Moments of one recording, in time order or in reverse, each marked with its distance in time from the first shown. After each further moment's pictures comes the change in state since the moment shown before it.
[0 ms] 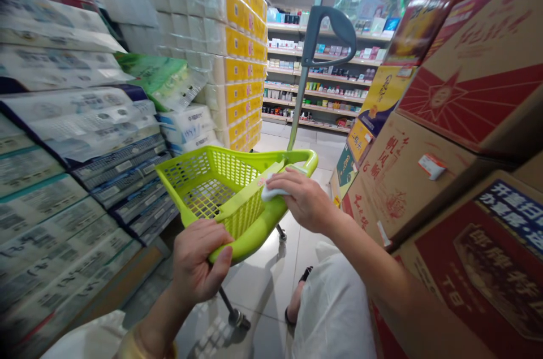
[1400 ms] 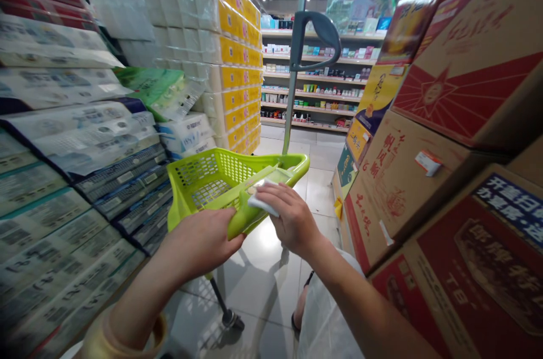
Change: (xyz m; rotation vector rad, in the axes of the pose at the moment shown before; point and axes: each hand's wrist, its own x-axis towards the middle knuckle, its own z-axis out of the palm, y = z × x) left_hand 0.052 0.001 -0.010 0.589 -0.659 -0.195; right_hand -0.015 -0.009 0.043 -0.044 0.281 0.037
